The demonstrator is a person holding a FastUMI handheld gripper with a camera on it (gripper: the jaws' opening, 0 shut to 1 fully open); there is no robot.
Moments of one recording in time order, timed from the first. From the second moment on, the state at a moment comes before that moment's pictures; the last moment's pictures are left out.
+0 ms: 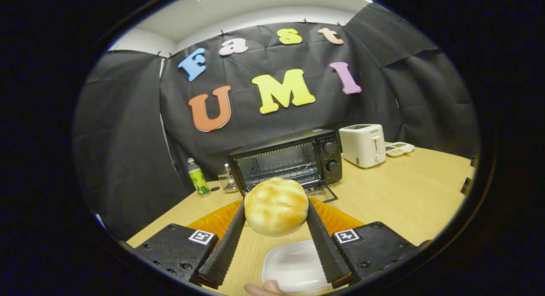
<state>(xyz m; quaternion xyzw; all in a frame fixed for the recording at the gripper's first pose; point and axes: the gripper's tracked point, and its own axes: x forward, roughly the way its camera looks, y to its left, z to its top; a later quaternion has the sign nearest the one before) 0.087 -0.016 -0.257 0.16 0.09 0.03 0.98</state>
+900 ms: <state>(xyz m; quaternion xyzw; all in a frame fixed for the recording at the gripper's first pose) 0.289 0.005 -0.281 0.22 0.13 0.05 0.97</state>
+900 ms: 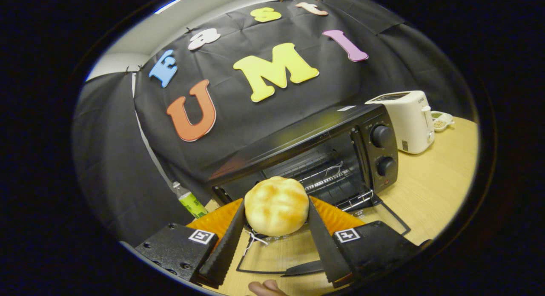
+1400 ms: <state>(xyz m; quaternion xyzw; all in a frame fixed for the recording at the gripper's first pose) 0.367 -0.009 -0.304 0.23 0.16 0.03 0.96</state>
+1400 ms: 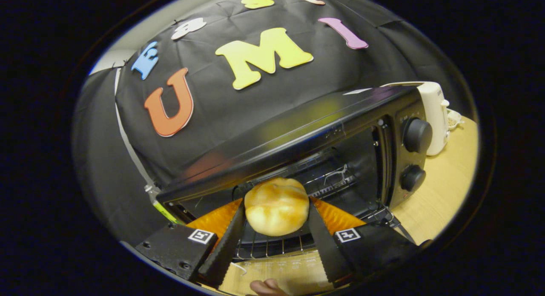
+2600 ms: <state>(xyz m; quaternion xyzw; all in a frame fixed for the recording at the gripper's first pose) 0.245 -0.053 -0.264 0.15 0.24 0.03 0.96</state>
